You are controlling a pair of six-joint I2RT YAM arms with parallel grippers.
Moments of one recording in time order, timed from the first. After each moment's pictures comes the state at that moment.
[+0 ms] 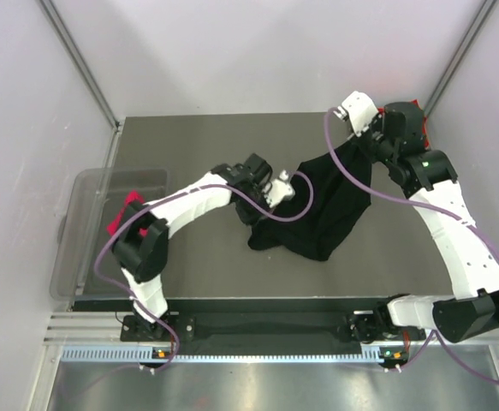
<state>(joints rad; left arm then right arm) -0.71 1.85 1.41 -0.81 0.23 0.39 0.30 1.26 1.47 -0.68 0.10 -0.63</state>
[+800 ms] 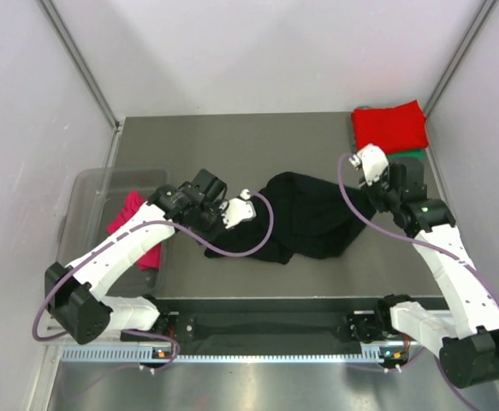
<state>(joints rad) -0.65 1.28 1.17 -1.04 0.09 0.58 0.19 0.99 1.02 -0.64 0.07 -0.51</state>
